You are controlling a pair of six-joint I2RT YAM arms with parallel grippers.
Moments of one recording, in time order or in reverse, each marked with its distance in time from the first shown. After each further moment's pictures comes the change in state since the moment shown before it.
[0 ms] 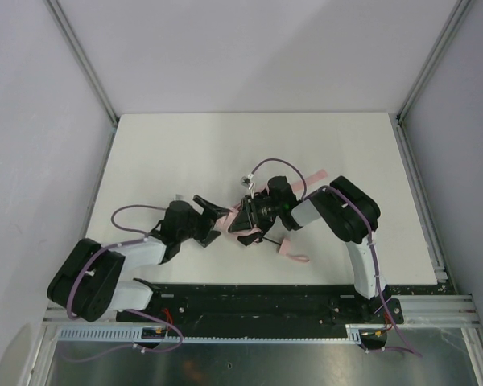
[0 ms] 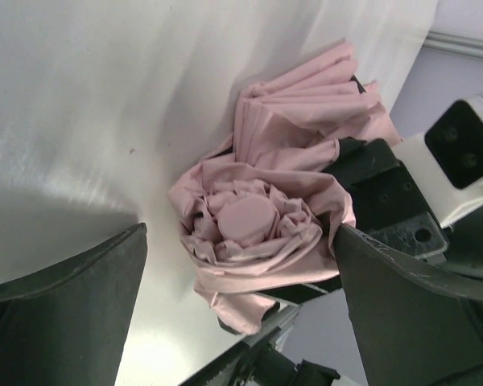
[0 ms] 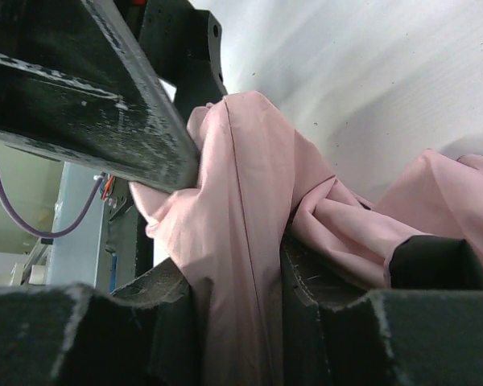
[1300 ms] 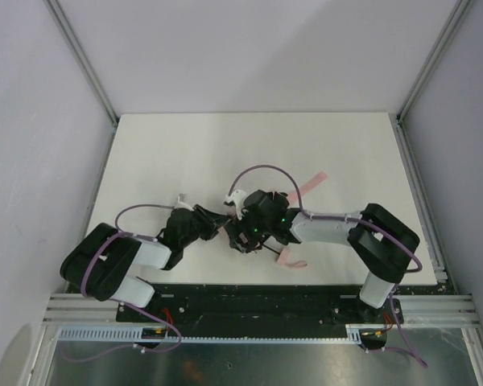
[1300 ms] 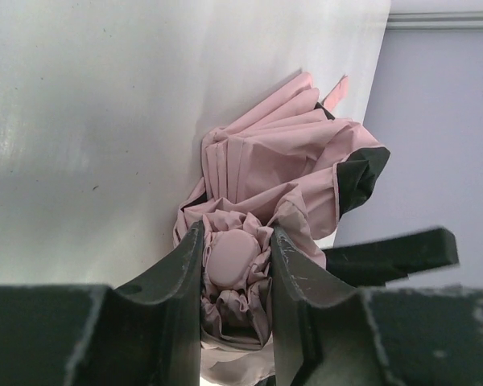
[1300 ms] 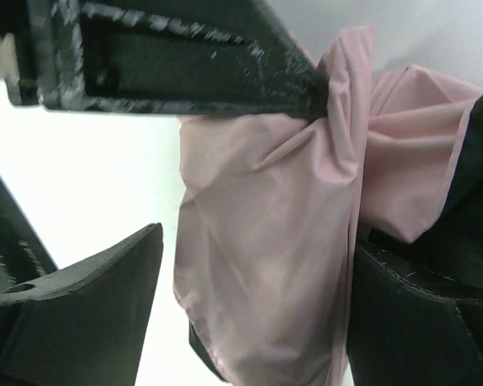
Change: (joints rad) left arm -0.051 0.173 -0.087 0.417 -0.074 0.086; right arm 0.262 -0.407 0.006 -0.729 0.719 -0.360
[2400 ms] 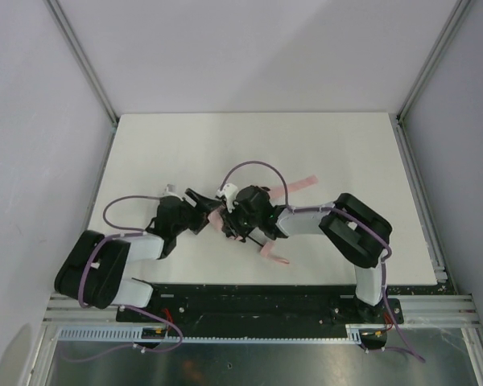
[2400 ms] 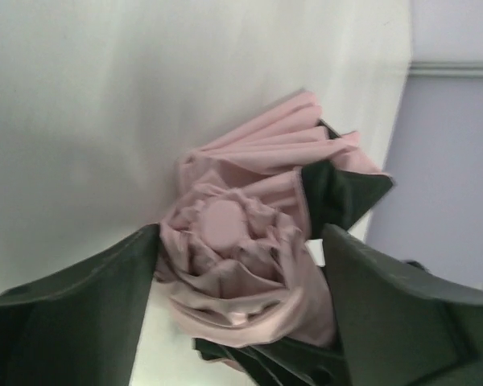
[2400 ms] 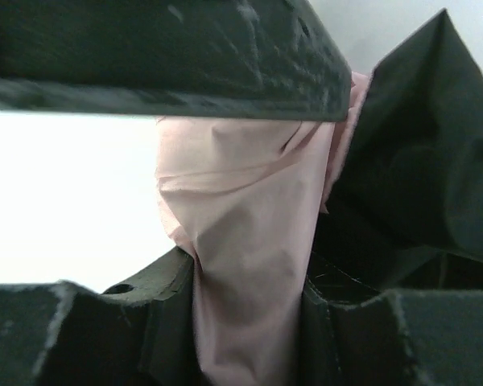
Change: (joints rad) left arm 0.140 -0.055 0.093 -0.217 0.027 0.113; right arm 0.033 0.190 0.086 0.136 0.138 -0.118
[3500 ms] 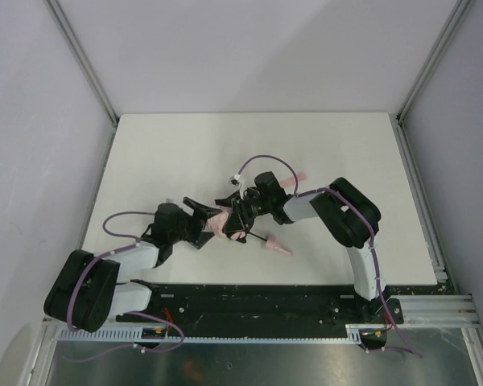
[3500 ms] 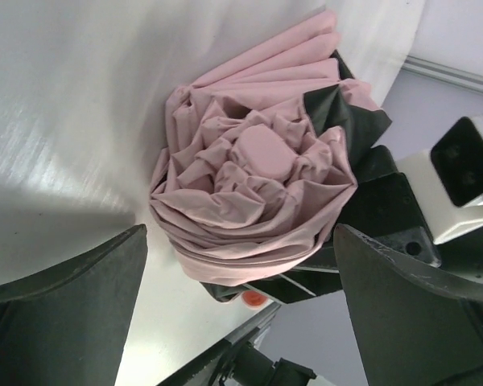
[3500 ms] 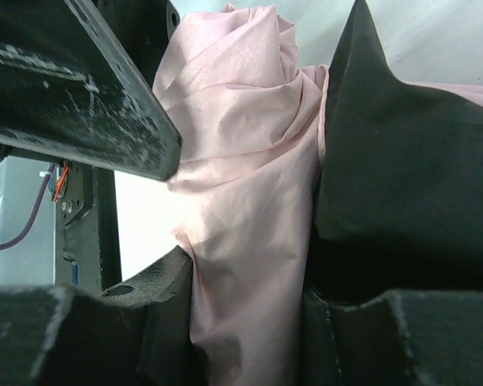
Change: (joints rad) left arm 0.029 -0.173 -0.055 -0.202 0.132 -0.216; right arm -0.233 0.175 0.033 0.246 -0.733 0.277
